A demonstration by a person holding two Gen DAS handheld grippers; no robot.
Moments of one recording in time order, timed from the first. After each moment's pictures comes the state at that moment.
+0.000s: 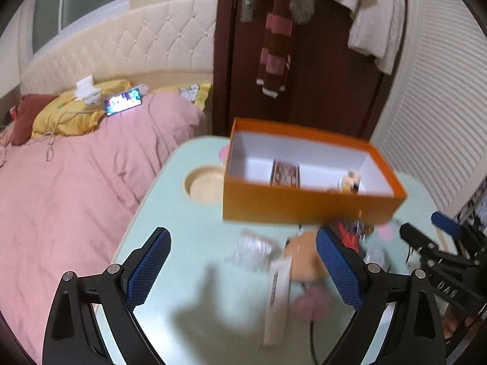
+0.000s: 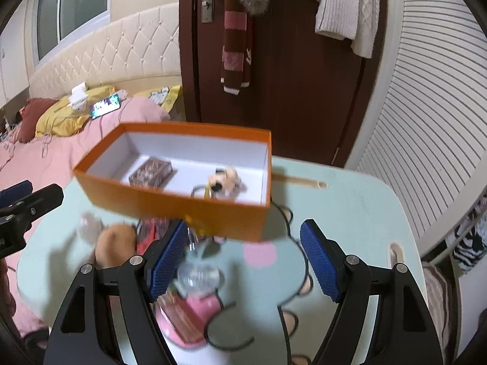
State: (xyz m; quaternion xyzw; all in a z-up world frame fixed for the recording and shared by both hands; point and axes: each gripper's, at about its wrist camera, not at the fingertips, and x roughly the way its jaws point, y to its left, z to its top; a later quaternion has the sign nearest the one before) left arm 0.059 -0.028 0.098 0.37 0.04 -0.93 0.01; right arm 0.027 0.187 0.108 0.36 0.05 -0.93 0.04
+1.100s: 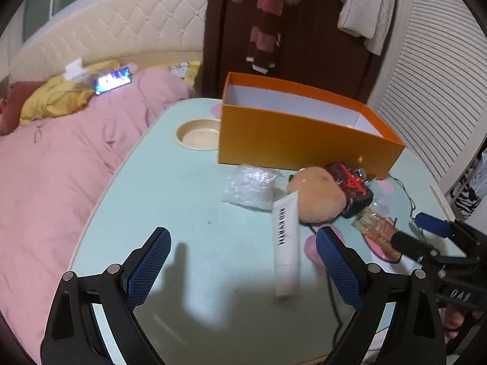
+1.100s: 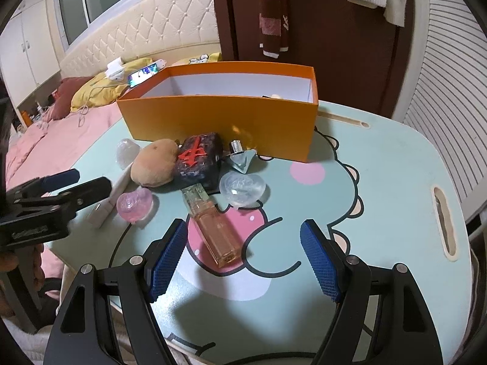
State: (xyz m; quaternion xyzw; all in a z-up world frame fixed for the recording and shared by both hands) left arm 0.083 -0.033 0.055 0.39 0.05 -0.92 -0.03; right arm 0.071 0.183 0.063 0.42 0.02 -0.90 0.14
